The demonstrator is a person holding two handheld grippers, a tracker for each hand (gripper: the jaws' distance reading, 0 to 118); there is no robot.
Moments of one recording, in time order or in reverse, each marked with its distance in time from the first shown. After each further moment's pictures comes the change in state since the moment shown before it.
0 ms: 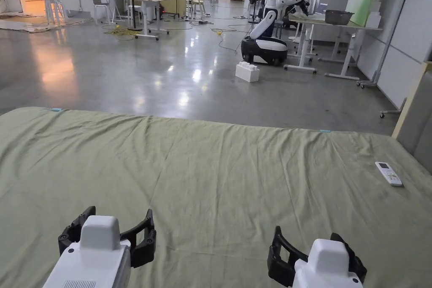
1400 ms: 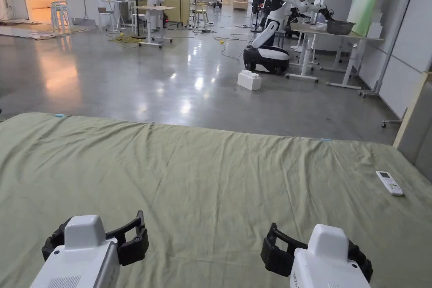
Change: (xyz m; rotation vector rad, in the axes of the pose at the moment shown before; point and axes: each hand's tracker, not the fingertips) left arm -0.018 0.006 -0.007 -0.026 0.059 0.147; right arm -0.002 0.031 -0.011 -0.121 -0.038 -0.068
